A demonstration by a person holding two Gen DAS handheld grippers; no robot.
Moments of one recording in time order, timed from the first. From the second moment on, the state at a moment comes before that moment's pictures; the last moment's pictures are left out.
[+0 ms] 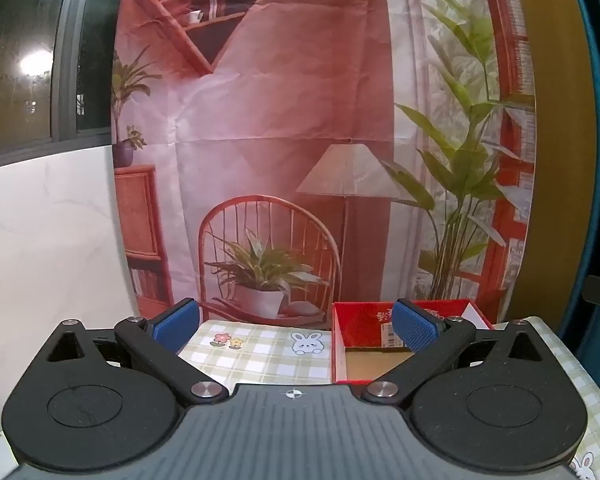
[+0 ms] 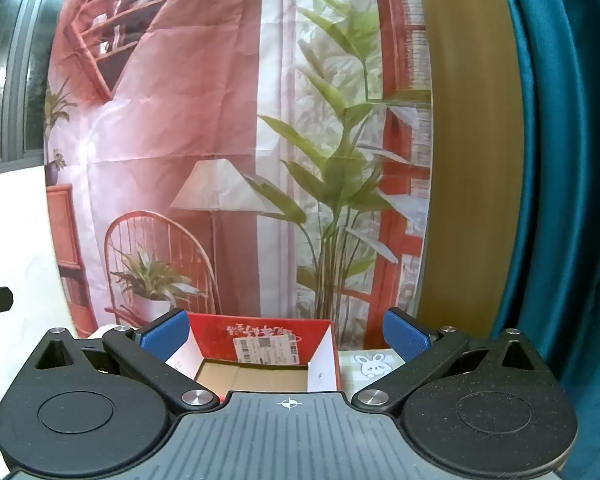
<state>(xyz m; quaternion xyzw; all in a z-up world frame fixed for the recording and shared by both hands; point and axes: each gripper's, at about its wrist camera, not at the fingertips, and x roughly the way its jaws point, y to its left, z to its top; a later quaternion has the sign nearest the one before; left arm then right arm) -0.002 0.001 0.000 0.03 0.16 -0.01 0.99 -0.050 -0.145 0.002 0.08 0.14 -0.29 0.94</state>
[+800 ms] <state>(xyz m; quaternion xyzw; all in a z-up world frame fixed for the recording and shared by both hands) -0.013 0.004 0.000 0.04 0.14 -0.01 0.99 -0.062 -0.144 0.003 0.09 0.13 -0.30 0.94</state>
